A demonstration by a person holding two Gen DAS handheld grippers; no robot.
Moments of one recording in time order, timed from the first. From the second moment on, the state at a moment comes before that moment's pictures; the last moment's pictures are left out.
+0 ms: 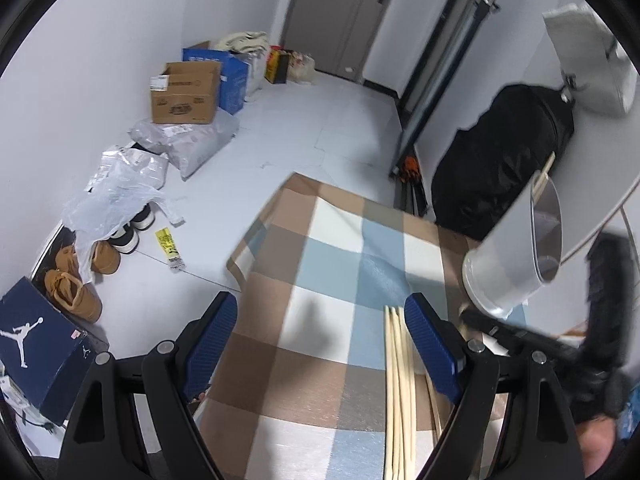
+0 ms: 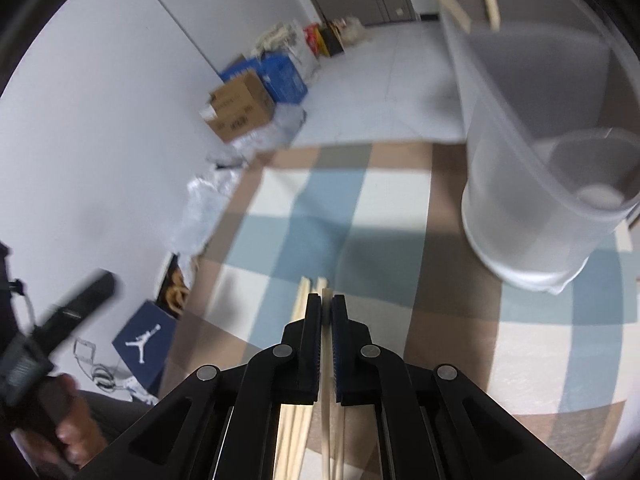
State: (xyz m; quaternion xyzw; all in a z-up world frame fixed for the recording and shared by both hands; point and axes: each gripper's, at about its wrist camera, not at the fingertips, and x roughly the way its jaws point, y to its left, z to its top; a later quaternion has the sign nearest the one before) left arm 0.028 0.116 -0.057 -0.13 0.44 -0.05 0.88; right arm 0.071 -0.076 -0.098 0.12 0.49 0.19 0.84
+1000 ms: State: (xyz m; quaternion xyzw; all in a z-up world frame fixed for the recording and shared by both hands) left arm 0.066 0.037 -0.115 -0.06 0.57 -0.06 0.82; right arm 0.064 -0.130 -0.044 0.13 0.39 0.24 0.88
